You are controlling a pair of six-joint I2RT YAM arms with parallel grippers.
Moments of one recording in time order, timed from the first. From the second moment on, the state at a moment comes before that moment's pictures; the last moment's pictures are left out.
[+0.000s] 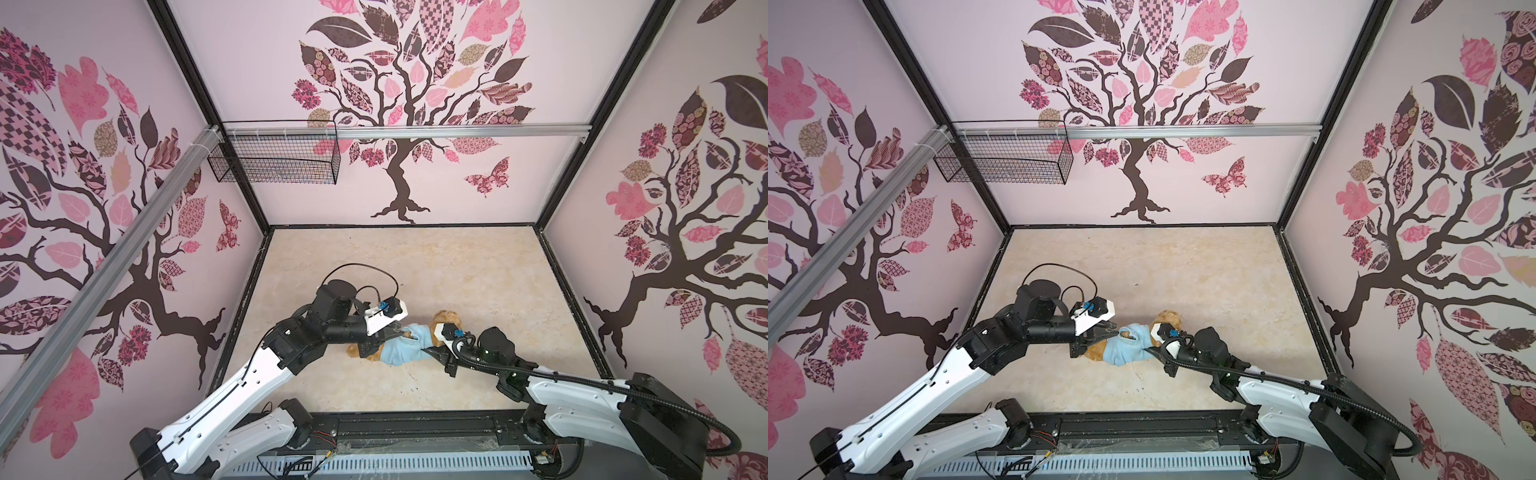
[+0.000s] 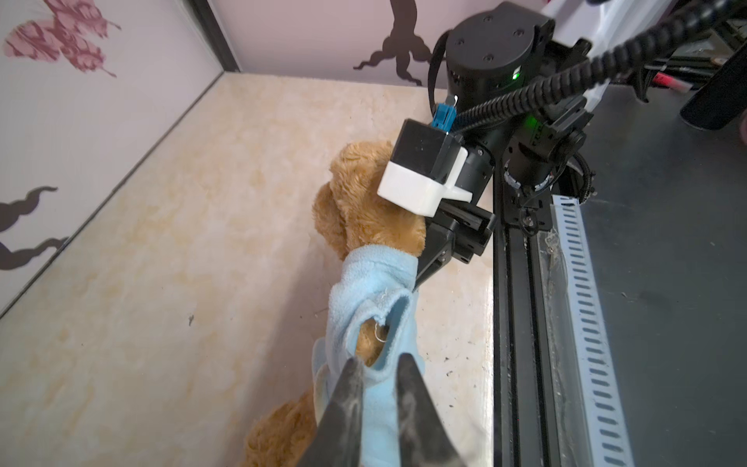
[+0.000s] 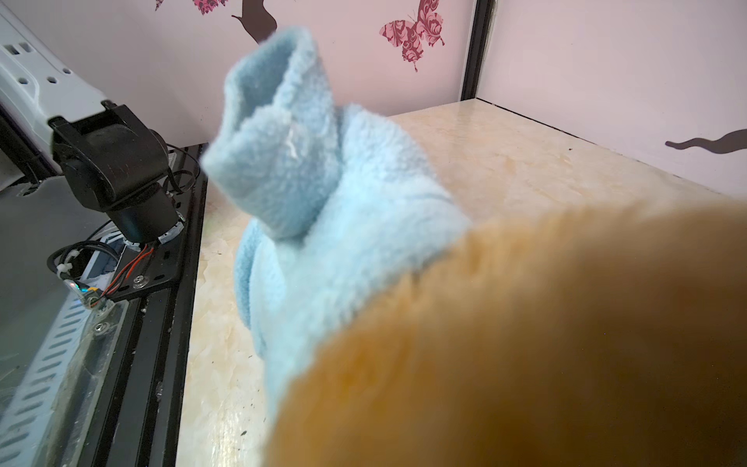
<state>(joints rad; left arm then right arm) -0.80 0.99 1.01 -0.65 0.43 0.42 0.82 1.08 0.20 0.68 -0.36 -0.04</state>
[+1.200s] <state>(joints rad) -0.90 1.31 1.19 -0.81 0.19 0.58 0.82 1.06 0.20 0.64 -0.35 -0.04</state>
